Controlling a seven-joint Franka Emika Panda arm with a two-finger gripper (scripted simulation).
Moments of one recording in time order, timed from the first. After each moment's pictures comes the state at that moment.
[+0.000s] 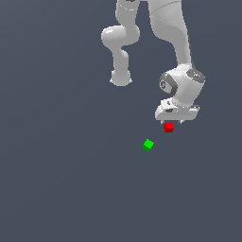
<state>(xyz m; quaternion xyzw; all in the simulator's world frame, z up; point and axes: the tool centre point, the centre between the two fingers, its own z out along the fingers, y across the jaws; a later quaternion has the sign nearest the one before) -0.116 0.280 0.070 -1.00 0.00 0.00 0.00</state>
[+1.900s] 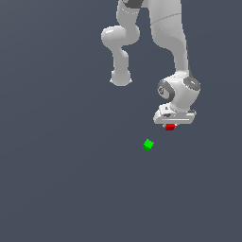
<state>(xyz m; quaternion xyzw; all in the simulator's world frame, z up) -0.116 0.280 0.037 -1.00 0.01 0.00 0.00</state>
